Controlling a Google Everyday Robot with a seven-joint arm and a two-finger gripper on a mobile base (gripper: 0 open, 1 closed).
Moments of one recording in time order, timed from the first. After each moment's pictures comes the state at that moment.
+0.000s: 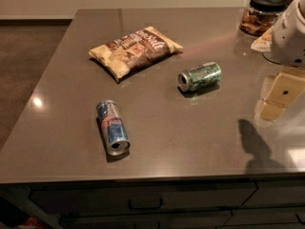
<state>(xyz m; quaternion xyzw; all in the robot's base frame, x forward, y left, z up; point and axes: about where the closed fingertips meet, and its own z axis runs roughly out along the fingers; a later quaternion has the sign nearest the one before) 0.438 -0.217 0.976 -0.60 0.78 -0.03 0.16</state>
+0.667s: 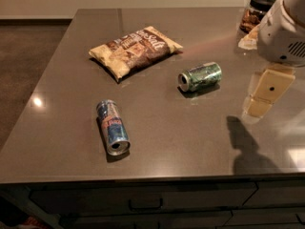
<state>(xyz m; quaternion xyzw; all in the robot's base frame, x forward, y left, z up) 0.447 -0.196 0.975 -0.62 0.77 -0.02 0.17</state>
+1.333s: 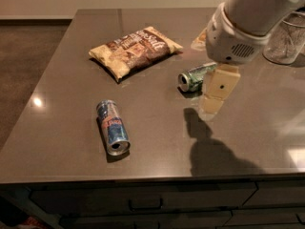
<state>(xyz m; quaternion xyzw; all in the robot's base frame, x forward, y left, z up) 0.472 -0.117 0.960 -0.68 0.71 0.02 0.18</state>
